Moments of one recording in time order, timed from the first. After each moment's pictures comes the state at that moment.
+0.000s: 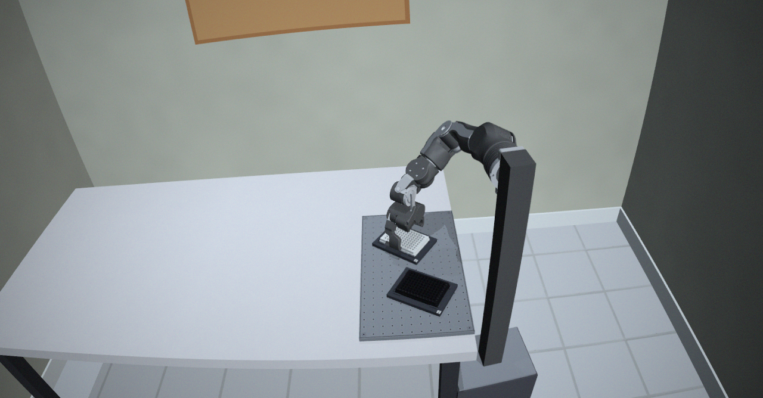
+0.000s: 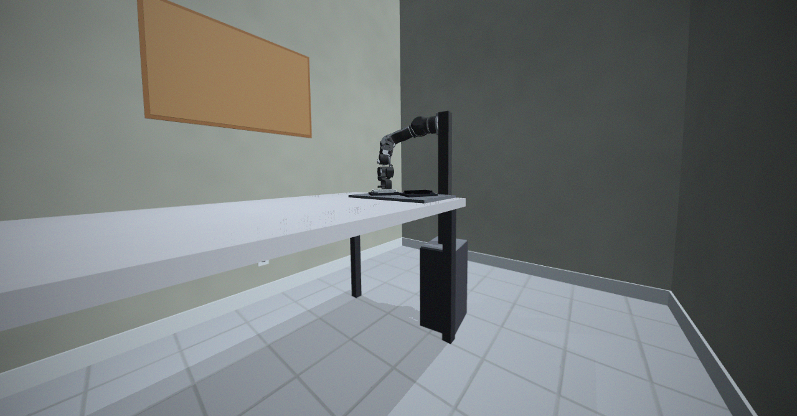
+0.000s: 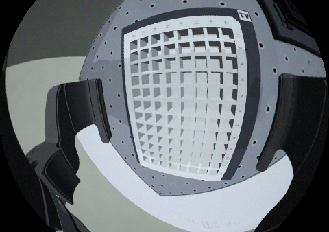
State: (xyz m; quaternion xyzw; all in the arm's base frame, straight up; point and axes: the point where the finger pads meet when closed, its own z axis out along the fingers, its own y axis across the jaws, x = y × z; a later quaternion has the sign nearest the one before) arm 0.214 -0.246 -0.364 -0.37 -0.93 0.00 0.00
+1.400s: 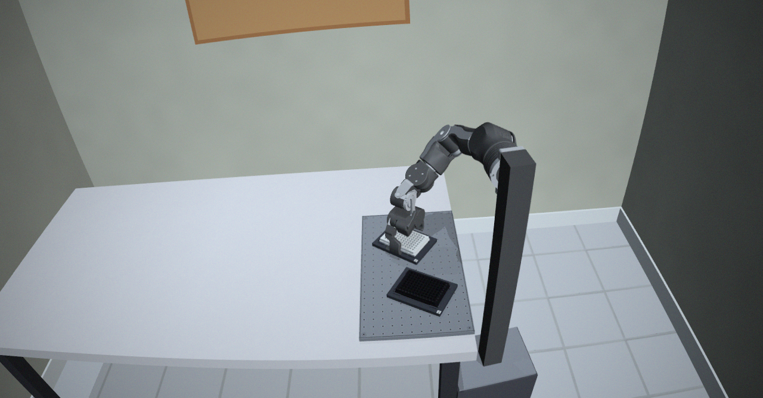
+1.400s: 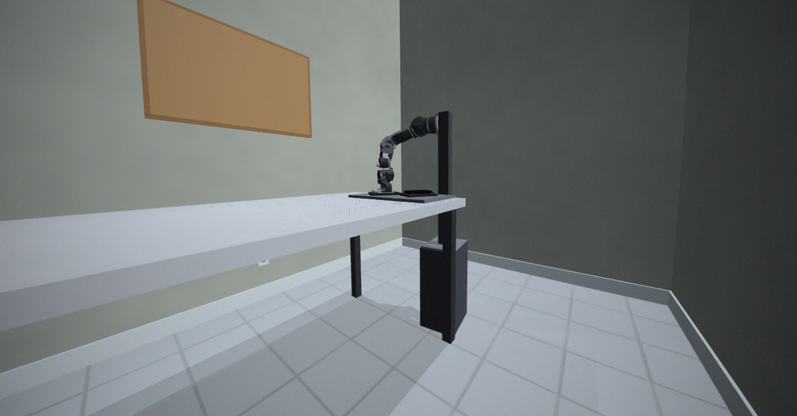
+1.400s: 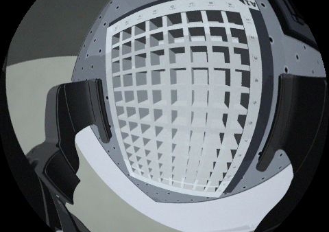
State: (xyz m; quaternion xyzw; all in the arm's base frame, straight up) arm 0.215 -0.246 -0.381 -0.37 -0.93 0.00 0.00
